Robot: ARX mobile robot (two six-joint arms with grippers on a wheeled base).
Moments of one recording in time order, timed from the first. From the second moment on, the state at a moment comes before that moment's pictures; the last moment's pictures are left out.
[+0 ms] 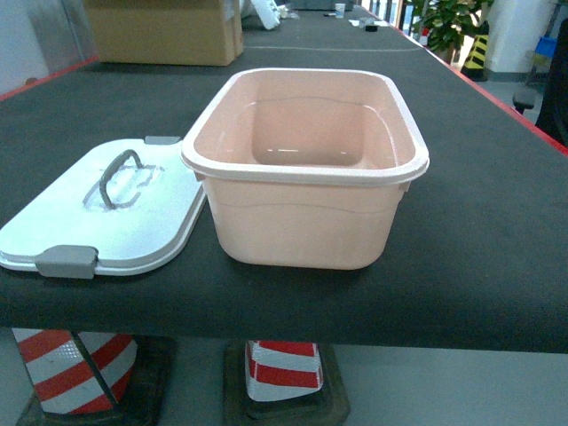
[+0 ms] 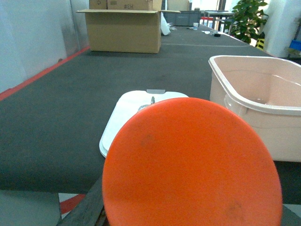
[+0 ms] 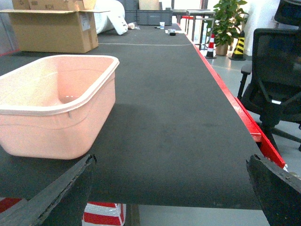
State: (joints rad) left arm 0.00 0.01 0.01 0.00 0.00 0.00; right arm 0.00 0.00 0.01 0.00 0.00 0.00
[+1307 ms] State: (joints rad) left arm 0.00 0.01 0.01 -0.01 0.00 0.00; right arm 0.00 0.00 0.01 -0.01 0.00 0.00
